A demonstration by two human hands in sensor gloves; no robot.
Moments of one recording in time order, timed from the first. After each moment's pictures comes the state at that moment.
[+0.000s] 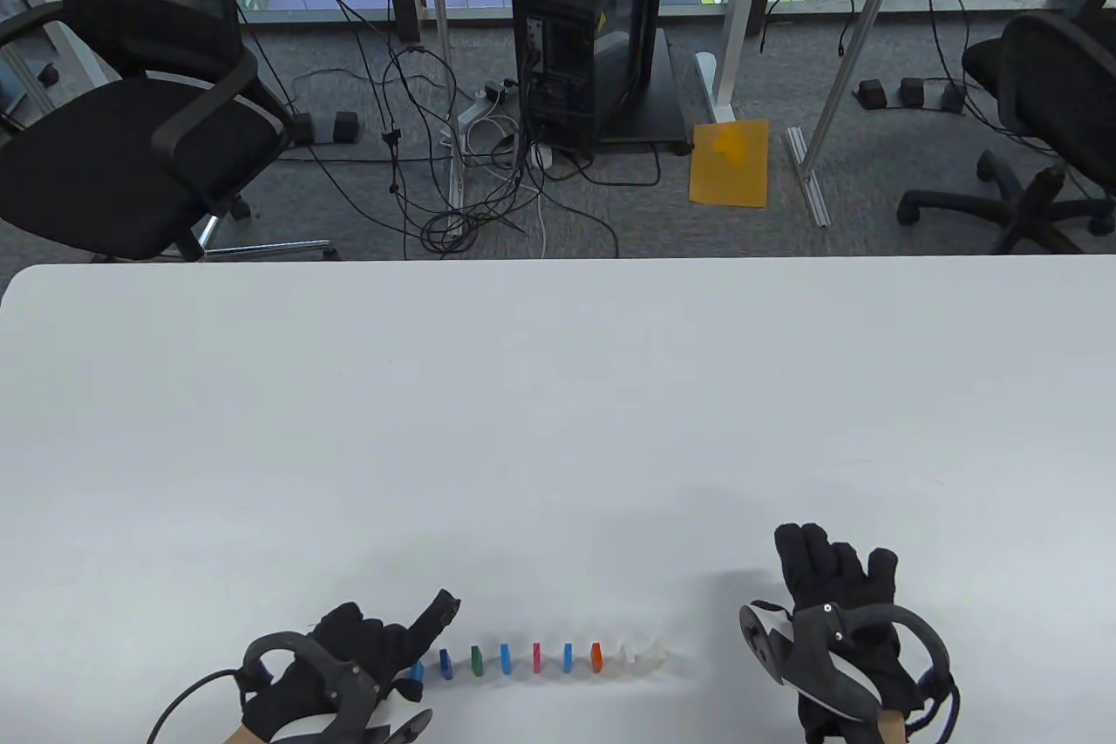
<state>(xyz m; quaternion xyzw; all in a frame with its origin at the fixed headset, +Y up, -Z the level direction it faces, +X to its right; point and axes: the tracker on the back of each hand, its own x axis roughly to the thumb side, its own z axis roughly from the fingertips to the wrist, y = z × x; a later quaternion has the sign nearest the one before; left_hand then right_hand) -0.201 -0.754 -0.164 0.10 -0.30 -0.23 0.92 0.210 -0.734 -0.202 -0.06 0.04 -0.97 0.25</state>
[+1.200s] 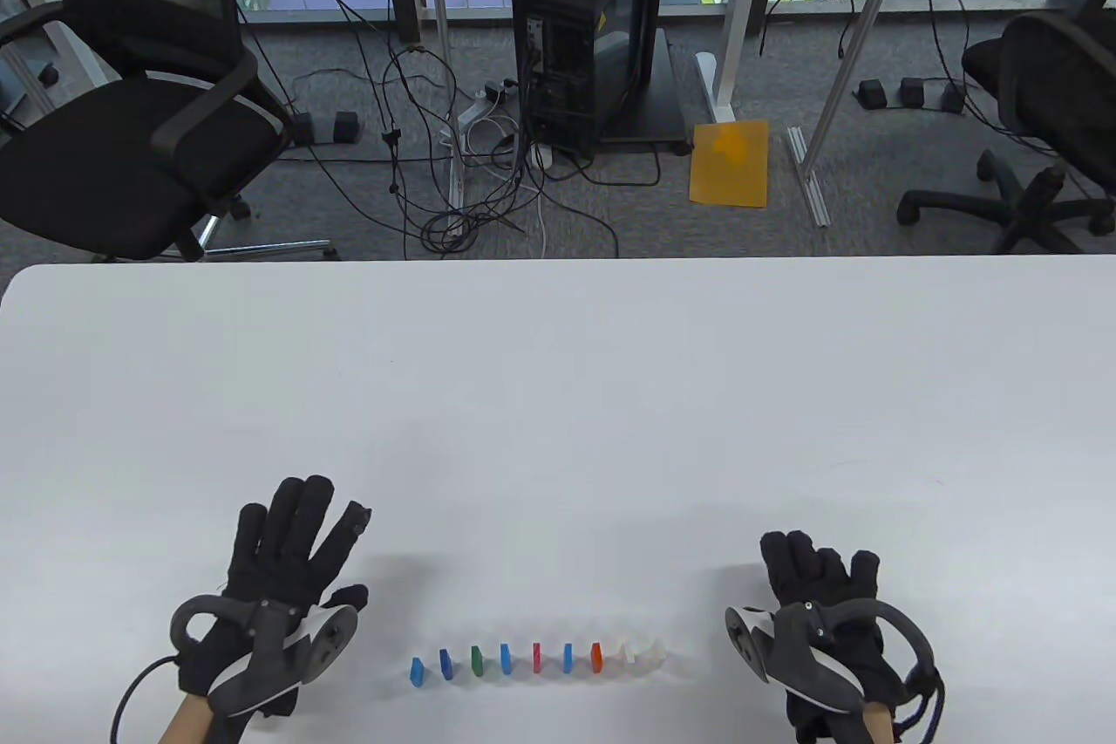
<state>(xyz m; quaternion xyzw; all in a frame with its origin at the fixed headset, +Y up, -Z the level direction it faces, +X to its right) -0.272 -0.745 -0.211 0.12 -0.12 -0.17 0.97 0.203 -0.759 -0.210 -0.09 0.00 -0.96 0.27</state>
